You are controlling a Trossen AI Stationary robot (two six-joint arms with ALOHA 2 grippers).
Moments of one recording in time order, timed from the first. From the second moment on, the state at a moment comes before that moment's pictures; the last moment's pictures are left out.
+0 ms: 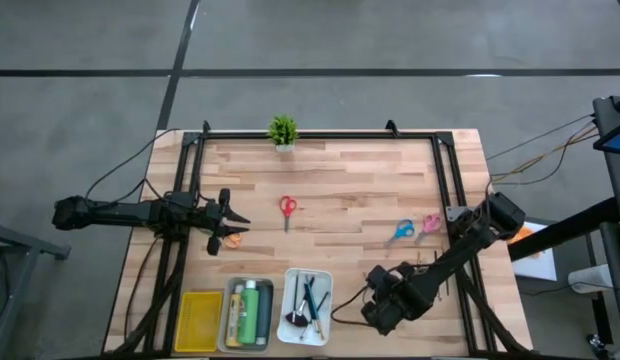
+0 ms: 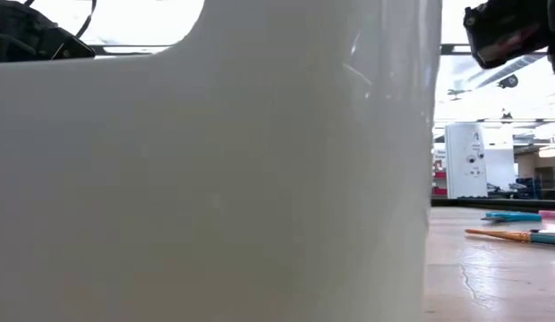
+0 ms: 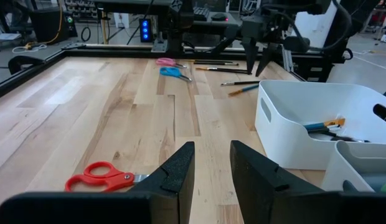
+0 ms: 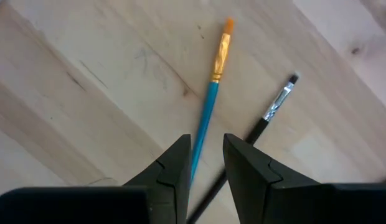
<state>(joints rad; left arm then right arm) 0.01 0.25 0.00 0.04 0.12 -0.03 0.71 1.84 1.25 -0.92 0.20 1.53</state>
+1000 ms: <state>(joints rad) 0.01 0.25 0.00 0.04 0.12 -0.03 0.68 1.83 1.03 -0.61 0.17 1.57</state>
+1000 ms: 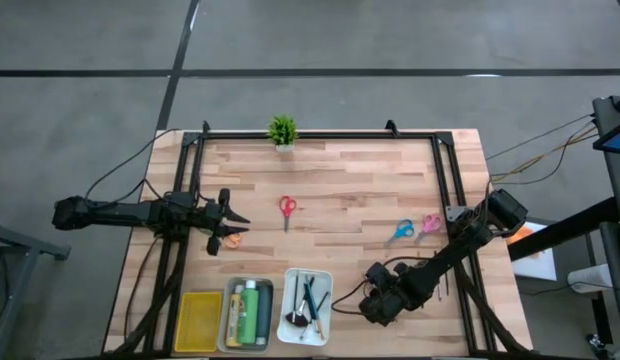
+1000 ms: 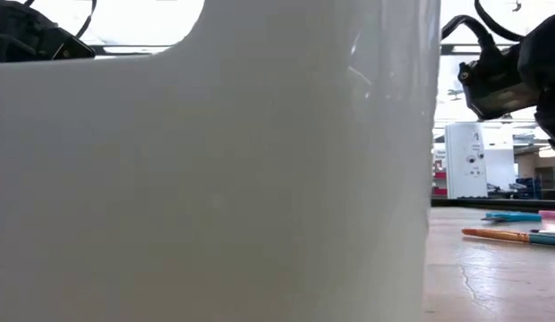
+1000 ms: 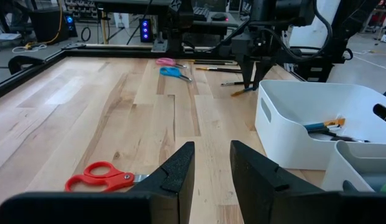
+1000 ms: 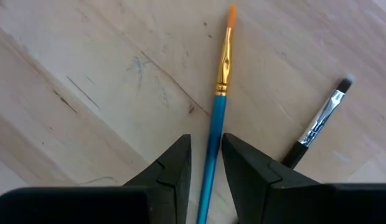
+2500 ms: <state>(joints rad) 0.01 0.25 0.00 0.04 0.12 -0.03 0.66 1.79 1.13 -0.75 0.19 1.64</state>
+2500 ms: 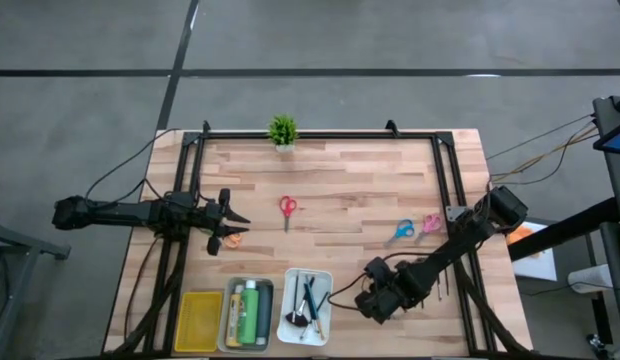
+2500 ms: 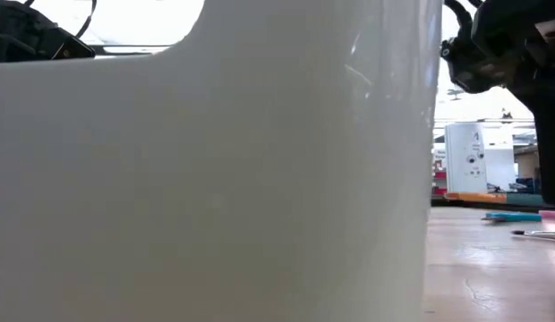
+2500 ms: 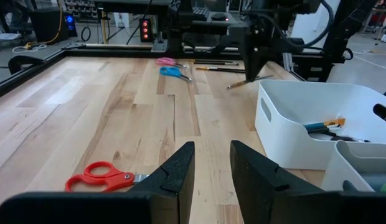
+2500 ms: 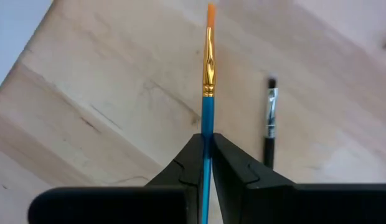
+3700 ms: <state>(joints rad) 0.01 0.26 0.00 0.04 0.12 -0.03 0.61 1.95 1.21 0.20 0.66 1.20</state>
